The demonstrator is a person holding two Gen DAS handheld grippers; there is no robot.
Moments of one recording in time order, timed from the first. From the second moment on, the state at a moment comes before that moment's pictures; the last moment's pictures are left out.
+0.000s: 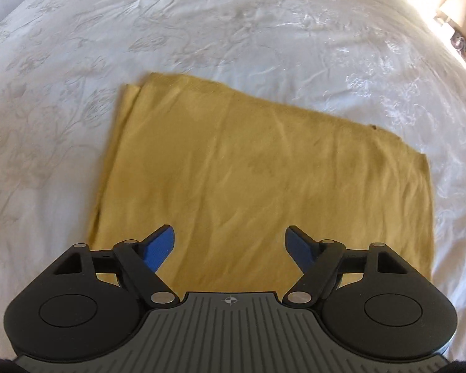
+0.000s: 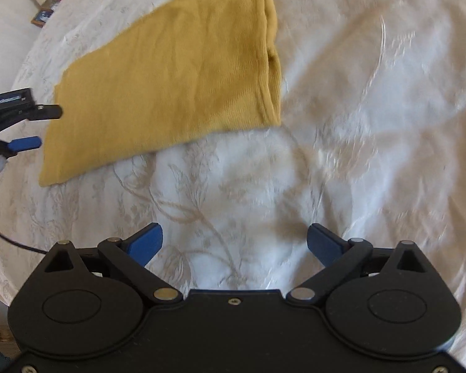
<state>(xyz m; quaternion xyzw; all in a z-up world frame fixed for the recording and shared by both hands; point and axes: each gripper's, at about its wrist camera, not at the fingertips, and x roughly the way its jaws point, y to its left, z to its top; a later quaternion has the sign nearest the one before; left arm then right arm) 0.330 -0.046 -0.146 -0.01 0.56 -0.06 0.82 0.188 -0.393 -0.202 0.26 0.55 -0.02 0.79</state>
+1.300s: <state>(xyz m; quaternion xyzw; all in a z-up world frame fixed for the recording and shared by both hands) 0.384 -0.091 -0.220 0.06 0.63 -0.03 0.77 0.324 -0.471 -0.261 0.36 0.47 0.15 0.79</state>
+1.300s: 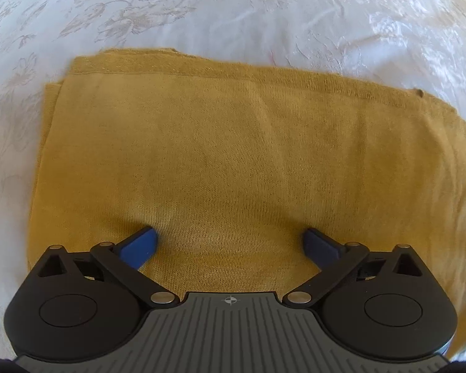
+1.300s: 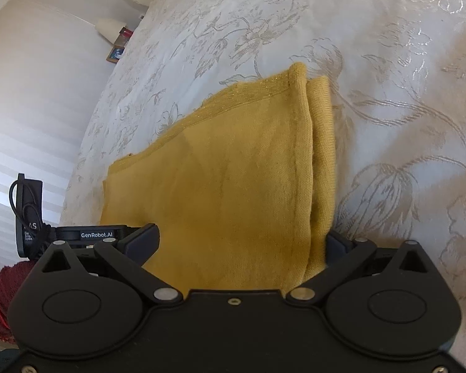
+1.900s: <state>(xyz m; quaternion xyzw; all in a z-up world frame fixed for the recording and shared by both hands) 0.460 -0.122 -0.224 0.08 0.63 0.01 0.78 0.323 -0.474 -0.263 0.37 0.47 0.15 0.79</state>
